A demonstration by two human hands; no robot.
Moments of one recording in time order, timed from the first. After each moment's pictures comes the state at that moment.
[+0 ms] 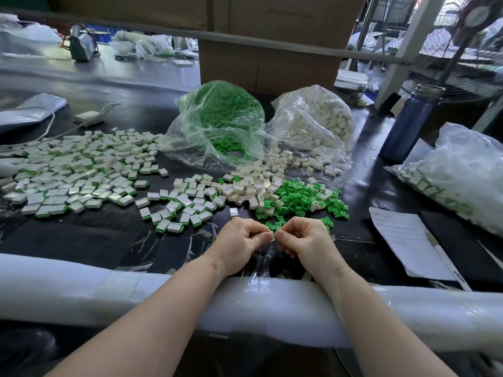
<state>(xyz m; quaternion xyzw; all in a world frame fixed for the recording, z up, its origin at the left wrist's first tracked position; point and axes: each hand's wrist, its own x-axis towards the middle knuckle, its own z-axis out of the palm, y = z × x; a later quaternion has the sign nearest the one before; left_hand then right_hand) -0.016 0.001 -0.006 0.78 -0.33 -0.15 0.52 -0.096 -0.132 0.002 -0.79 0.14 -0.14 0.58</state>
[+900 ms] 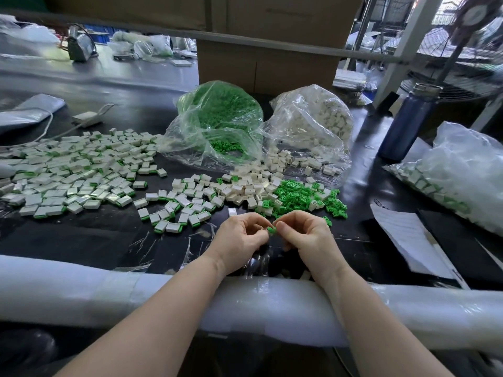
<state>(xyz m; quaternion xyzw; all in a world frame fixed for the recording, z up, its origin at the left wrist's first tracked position) -0.022 0.000 0.001 0.76 -0.29 -0.16 0.56 -0.096 -0.134 -0.001 -0.74 0.09 -0.18 0.64</state>
